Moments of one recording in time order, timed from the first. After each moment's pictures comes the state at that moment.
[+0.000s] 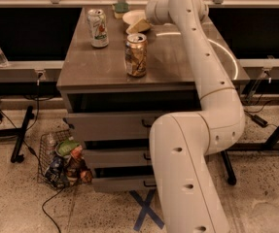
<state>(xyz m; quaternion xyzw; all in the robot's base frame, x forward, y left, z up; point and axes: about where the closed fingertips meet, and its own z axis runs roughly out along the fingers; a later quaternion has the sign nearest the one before) 0.972 -0.031 0.905 -0.48 0.64 -0.02 0.60</state>
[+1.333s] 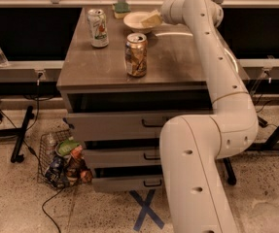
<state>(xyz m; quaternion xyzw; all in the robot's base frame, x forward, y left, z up) 0.984 -0.098 0.911 -0.37 0.69 0.00 0.62</state>
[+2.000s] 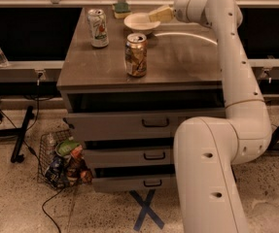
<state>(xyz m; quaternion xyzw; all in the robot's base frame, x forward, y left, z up) 0.950 -0.122 0.940 -0.33 0.68 0.11 0.65</state>
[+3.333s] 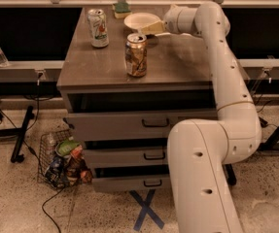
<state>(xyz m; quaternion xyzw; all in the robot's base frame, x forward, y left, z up) 0.952 -0.090 0.881 -0.34 0.71 0.15 0.60</state>
